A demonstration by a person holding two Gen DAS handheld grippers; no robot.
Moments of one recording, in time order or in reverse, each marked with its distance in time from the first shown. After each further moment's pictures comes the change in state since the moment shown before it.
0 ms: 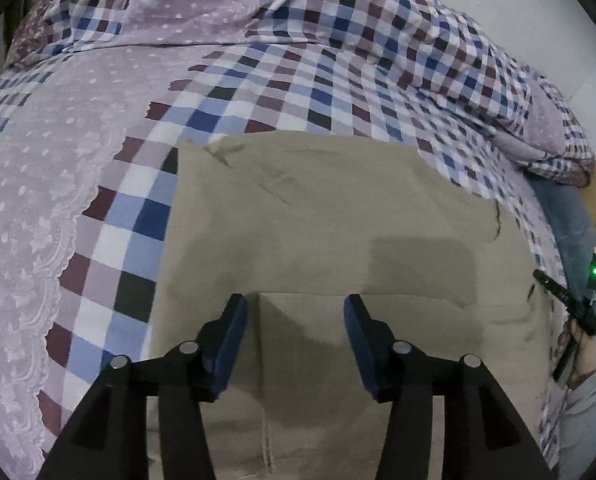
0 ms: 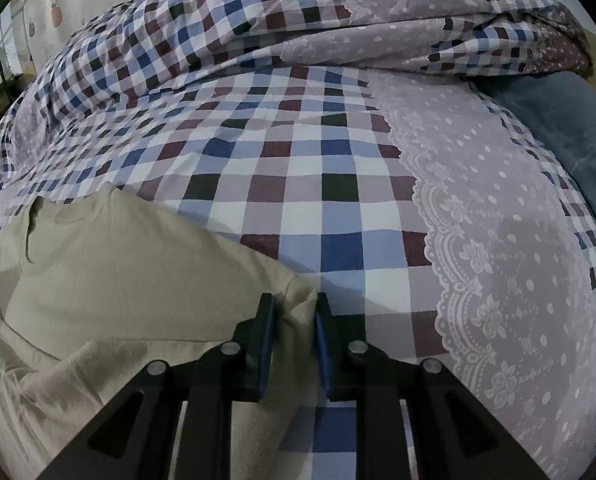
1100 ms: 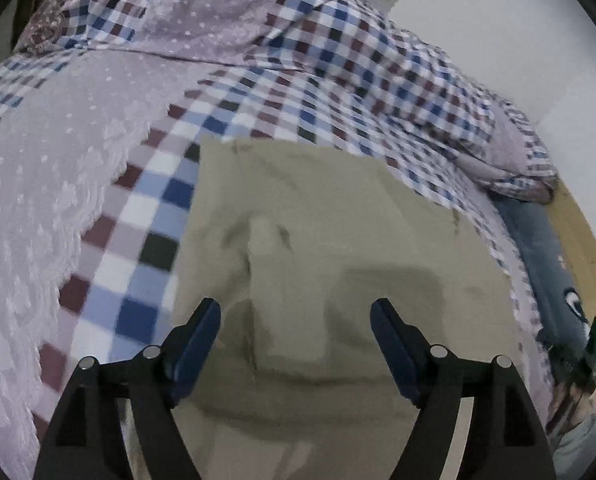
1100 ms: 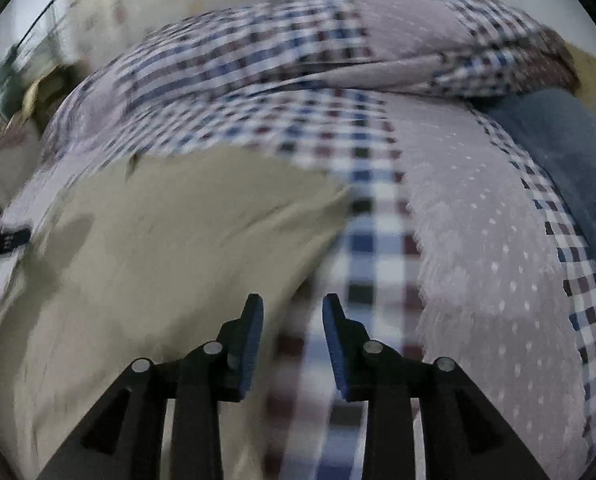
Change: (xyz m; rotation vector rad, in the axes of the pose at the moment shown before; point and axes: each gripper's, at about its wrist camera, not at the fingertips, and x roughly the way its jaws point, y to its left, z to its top) left arm -0.045 0.039 -0.050 -0.036 -0.103 -0.167; right arm -0.145 0.032 -0.118 -0.128 -0.059 0.105
